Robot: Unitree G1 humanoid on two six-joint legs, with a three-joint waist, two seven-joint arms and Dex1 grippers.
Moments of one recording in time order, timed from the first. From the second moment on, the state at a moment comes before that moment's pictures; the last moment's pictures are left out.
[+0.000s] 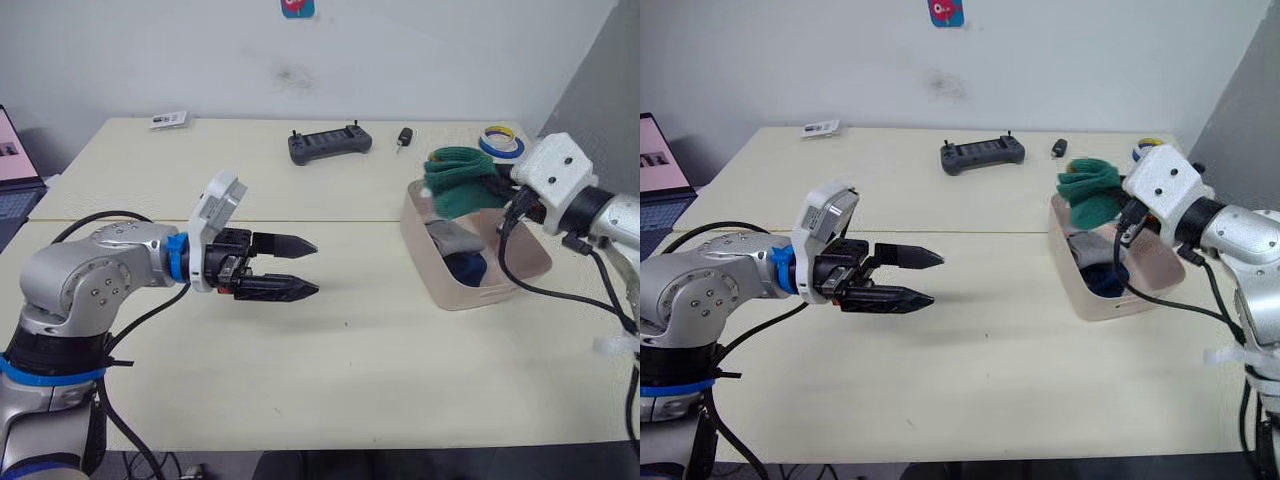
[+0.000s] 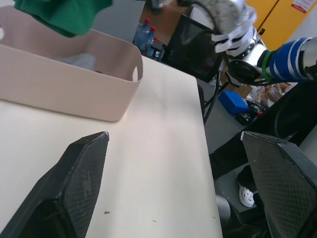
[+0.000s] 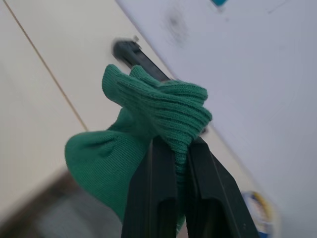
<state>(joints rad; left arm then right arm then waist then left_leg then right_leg) -0.62 0.84 0.06 -0.24 -0.94 1.00 -1.18 -0.55 -0.96 -0.01 -0.18 0.04 0.24 0.68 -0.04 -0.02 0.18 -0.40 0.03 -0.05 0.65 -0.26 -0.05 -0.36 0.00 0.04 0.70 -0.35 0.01</state>
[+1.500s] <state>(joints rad) -0.62 0.80 -0.04 -0.16 -0.59 0.66 -1.17 -0.60 -1.09 0.07 0.17 0.05 -0.18 1.23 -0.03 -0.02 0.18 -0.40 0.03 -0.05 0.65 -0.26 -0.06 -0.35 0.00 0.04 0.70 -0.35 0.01</state>
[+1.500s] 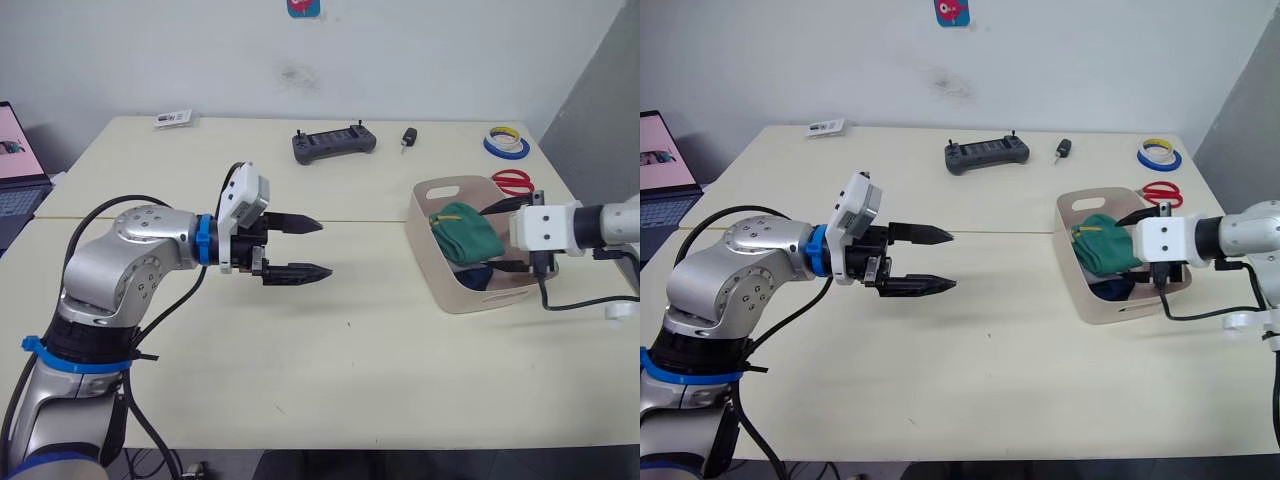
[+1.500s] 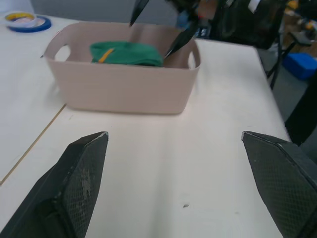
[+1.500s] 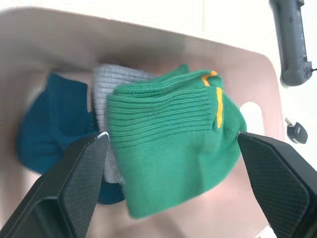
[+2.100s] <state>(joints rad) 0.15 0.89 0.43 0.09 -0.32 0.30 -0.92 0.38 -0.69 -0.84 -0.39 0.36 0.28 1.00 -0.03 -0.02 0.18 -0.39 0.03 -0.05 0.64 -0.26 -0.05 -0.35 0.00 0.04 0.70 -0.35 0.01</state>
